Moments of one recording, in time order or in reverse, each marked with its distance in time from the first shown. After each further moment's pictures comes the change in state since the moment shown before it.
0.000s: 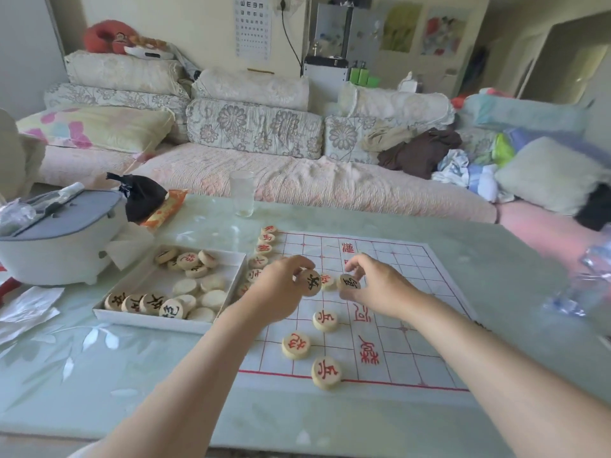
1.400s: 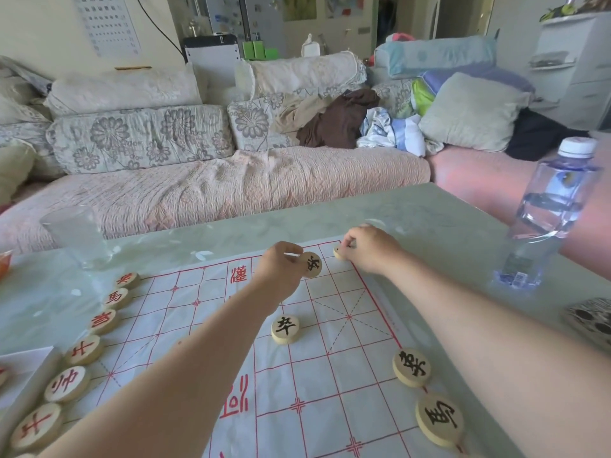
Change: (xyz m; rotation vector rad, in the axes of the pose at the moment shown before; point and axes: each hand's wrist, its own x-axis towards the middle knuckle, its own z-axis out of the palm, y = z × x) left_hand 0.204 0.113 0.208 -0.259 -0.107 -0.218; right_hand 0.131 0.269 -0.073 -0.036 0.258 0.243
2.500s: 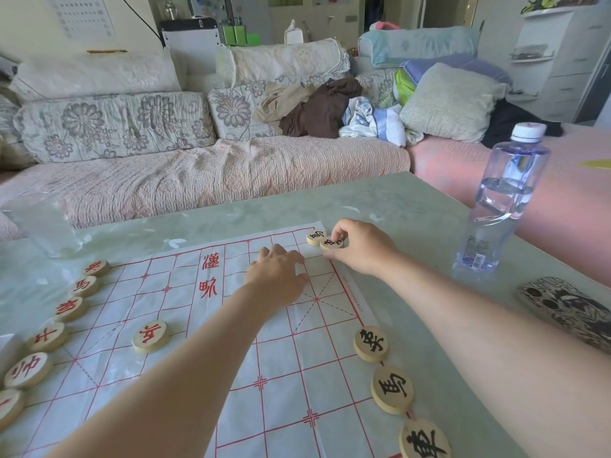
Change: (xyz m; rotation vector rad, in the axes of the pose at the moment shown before) left_hand -0.018 -0.007 0.045 0.881 -0.074 0.304; right_hand -0.046 0.025 -0.015 0.084 0.064 -0.037
